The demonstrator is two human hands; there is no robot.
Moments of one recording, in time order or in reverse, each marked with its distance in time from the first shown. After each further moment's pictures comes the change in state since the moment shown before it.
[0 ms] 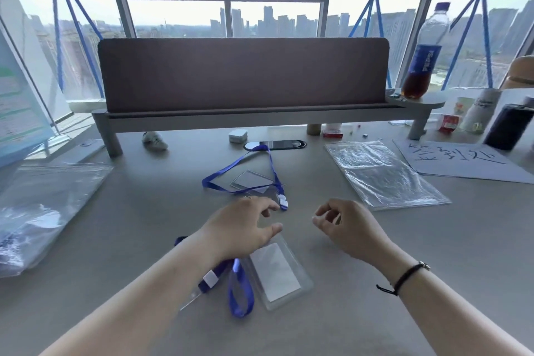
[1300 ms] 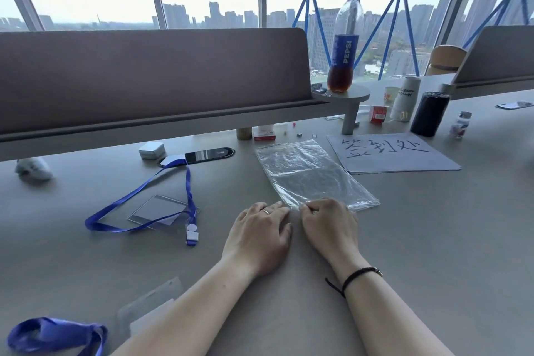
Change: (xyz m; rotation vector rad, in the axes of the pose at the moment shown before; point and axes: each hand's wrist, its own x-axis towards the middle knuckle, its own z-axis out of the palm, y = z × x) left_hand 0.139 0.107 0.131 0.158 0.085 0.159; right_hand 0.049 0.103 -0.040 -0.119 0.349 0.343
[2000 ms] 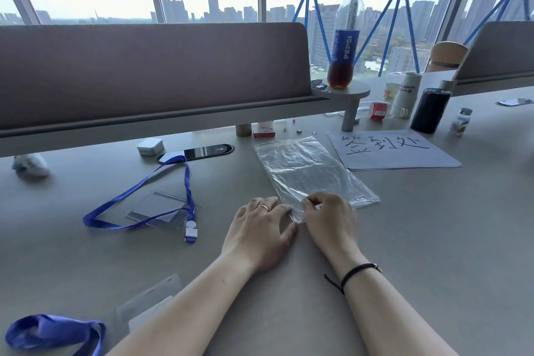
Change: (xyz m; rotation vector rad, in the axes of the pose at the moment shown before) left_hand 0.000 0.000 -0.001 0.009 -0.011 0.007; right_hand 0.005 0.004 0.004 0.106 0.052 0.011
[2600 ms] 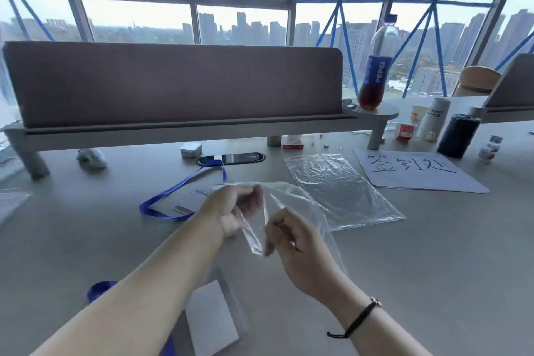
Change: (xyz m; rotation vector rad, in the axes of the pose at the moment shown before) left_hand -0.010 -0.077 -0.087 -1.877 -0.021 -0.718; right_hand -0.091 -0.081 -0.003 0.567 -0.419 -0.490
